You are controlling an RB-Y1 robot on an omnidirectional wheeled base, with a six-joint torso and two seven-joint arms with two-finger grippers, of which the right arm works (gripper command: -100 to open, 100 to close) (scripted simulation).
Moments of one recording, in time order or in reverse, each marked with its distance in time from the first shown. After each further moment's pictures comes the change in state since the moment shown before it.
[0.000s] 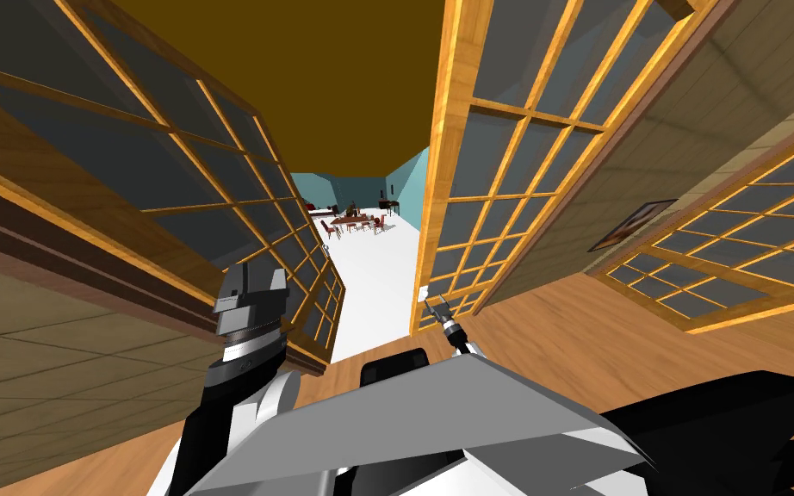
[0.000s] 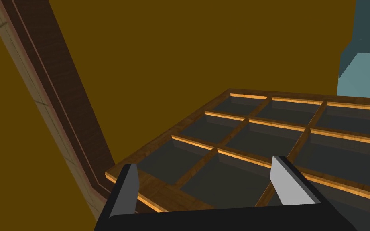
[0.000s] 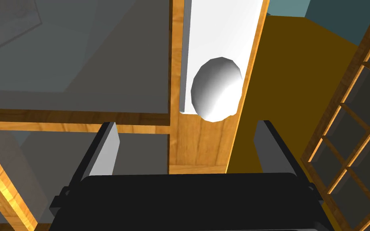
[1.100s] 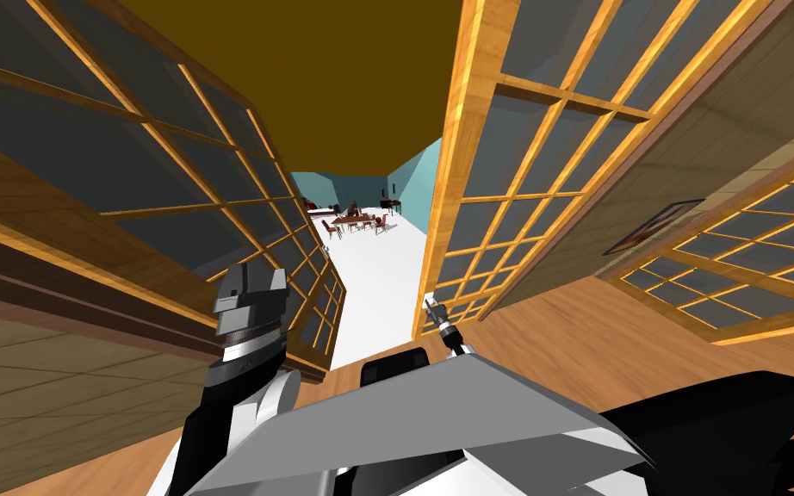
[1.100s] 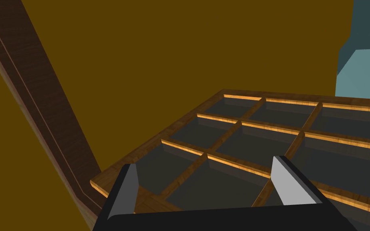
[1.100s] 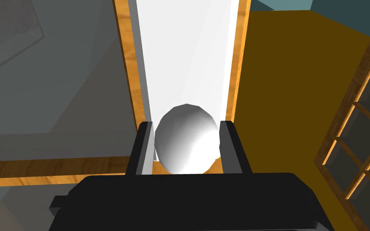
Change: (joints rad) arm -0.005 0.046 0.000 0.018 -0.012 -0.001 -0.006
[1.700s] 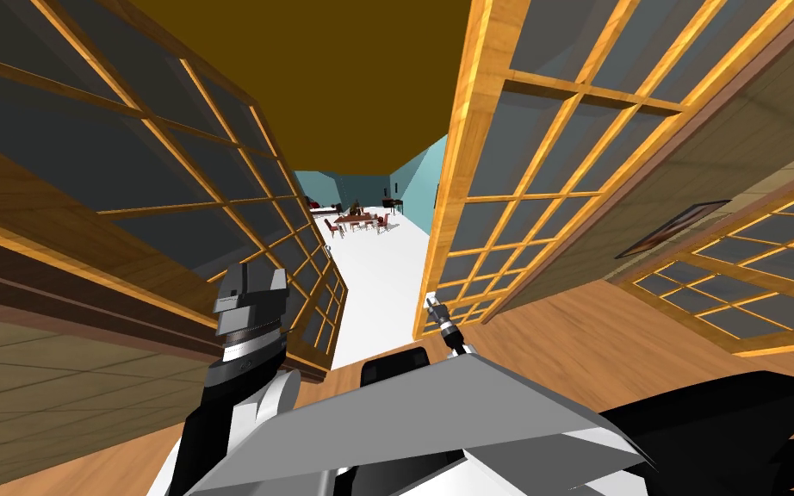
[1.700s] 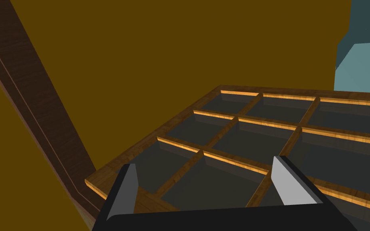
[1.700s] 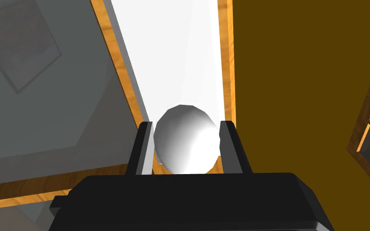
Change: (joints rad) arm -0.004 -0.017 0.013 0.015 -0.061 0.000 -0.115
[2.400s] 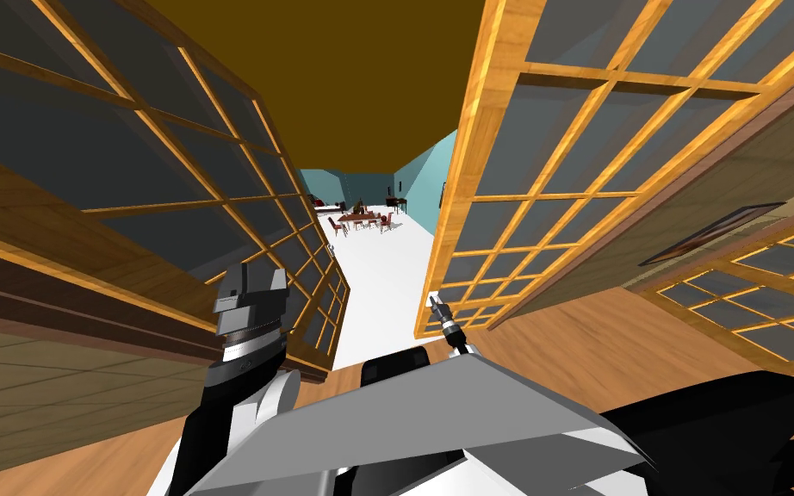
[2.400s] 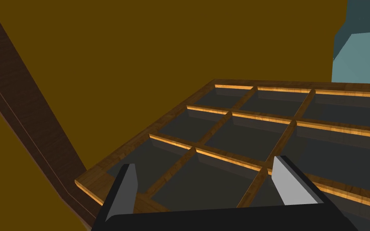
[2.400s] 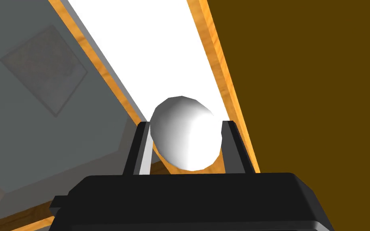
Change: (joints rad) arm 0.007 -0.022 0.024 -0.008 -0.102 -0.001 -0.187
